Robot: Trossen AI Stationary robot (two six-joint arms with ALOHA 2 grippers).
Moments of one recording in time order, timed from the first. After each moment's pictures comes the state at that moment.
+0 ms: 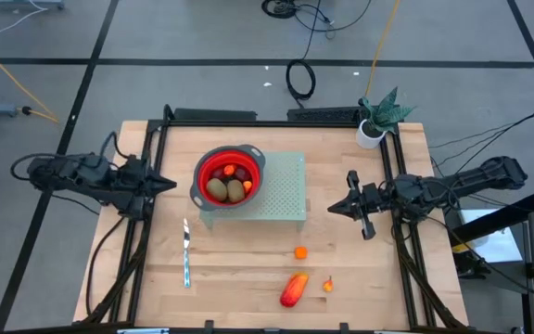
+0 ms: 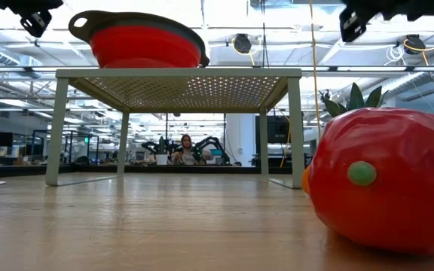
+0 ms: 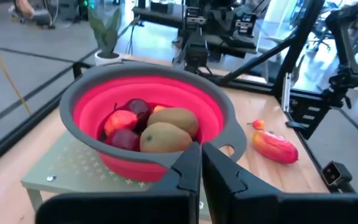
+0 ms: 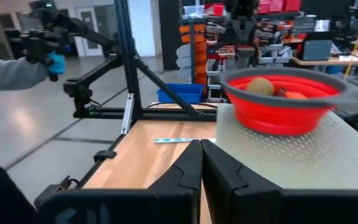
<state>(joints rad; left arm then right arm) -0.25 0.27 0.70 -0.68 -0.26 -0.23 0.23 0.67 0.43 0.25 0.03 0.08</state>
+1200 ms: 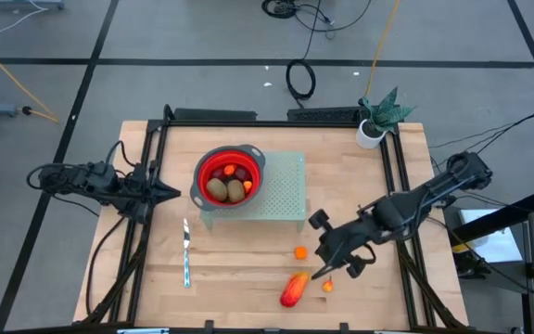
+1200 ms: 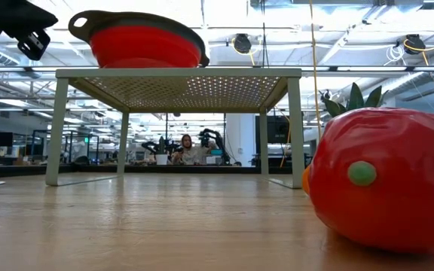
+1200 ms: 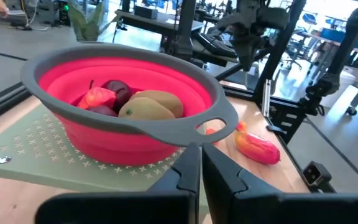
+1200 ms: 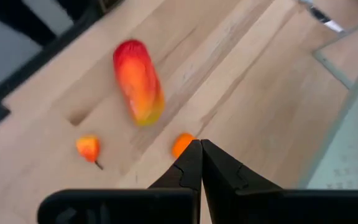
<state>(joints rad) -0.26 0.09 0.47 -0.55 -0.20 -0.27 0.48 1.43 1.32 -0.82 0.06 -0.27</state>
